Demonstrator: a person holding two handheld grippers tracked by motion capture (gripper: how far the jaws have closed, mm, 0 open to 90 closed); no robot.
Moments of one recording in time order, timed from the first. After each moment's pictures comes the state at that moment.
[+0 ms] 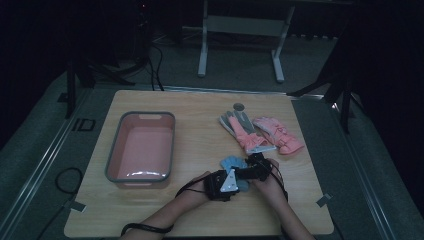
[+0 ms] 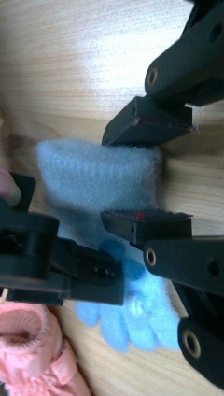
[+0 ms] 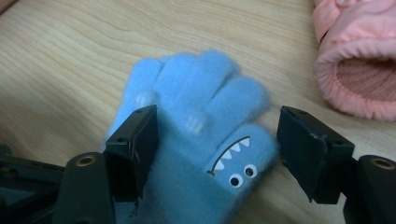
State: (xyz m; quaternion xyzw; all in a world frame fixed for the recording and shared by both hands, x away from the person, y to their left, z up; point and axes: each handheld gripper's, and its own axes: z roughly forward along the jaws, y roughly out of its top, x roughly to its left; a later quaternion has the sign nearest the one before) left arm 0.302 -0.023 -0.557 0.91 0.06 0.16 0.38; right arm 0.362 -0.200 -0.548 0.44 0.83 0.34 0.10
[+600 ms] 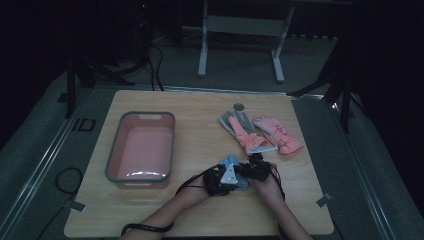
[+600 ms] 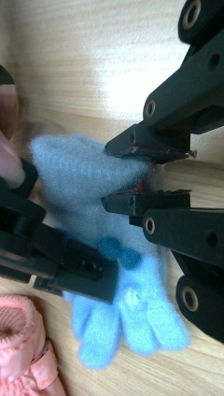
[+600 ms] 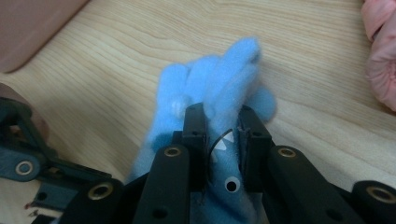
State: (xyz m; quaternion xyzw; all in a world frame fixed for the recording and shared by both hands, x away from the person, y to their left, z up) left arm 0.311 -0.020 -0.545 0.92 0.09 0.11 0.37; right arm 0.362 -0.200 -0.549 0.43 0.82 0.39 0.03
